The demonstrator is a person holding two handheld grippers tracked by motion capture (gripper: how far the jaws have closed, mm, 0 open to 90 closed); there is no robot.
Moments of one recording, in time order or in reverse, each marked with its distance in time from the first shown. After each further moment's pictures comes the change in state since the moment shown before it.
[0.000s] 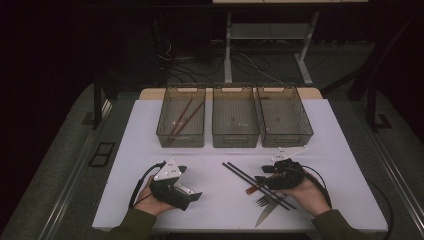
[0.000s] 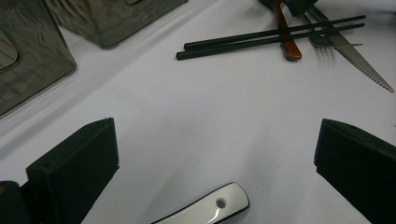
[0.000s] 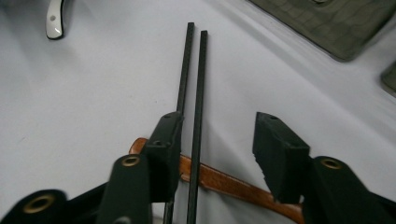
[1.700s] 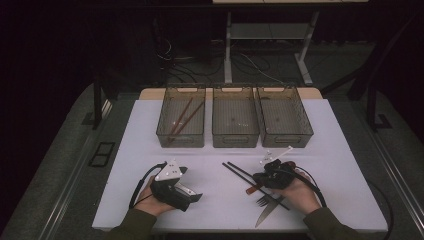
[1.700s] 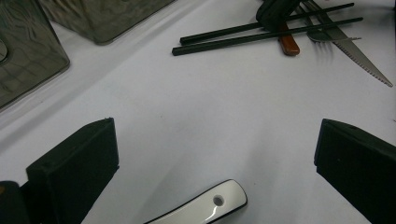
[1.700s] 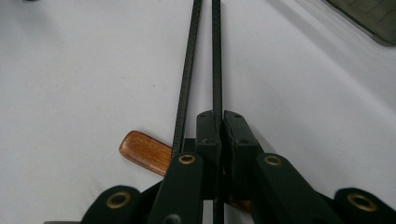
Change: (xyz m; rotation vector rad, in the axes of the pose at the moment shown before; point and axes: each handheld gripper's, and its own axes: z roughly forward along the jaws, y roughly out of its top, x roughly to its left) left arm -0.001 -0.001 0.002 0.014 -0.011 0.009; right arm 0.005 0.003 0.024 0.107 -0.002 -0.047
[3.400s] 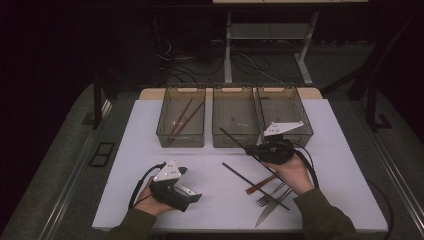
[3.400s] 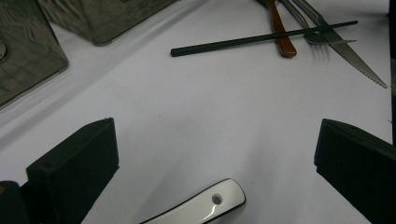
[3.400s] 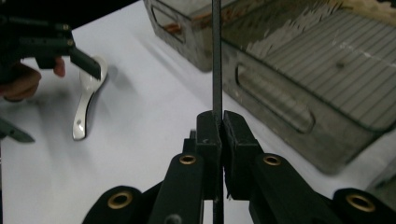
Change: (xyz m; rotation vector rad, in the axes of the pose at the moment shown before) left arm 0.001 -0.003 -0.001 -0.024 -0.011 -0.013; right arm -0.017 0.060 -0.032 -0.286 0.054 0.065
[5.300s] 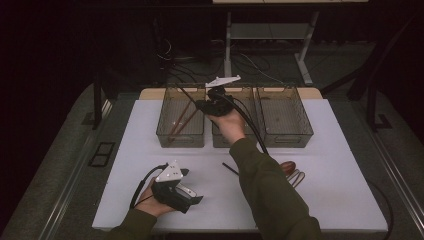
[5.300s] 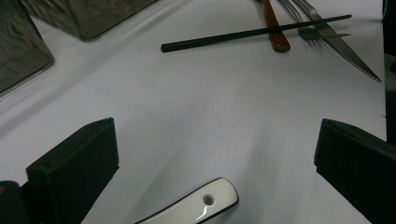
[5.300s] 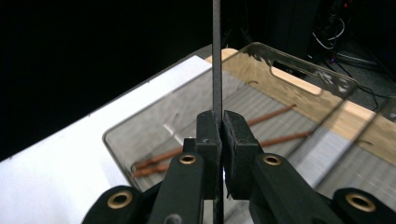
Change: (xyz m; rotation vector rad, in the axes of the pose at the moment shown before) left arm -0.002 0.000 0.005 0.010 -0.020 0.012; right arm 0.008 0.146 0.123 -0.114 -0.066 0.014
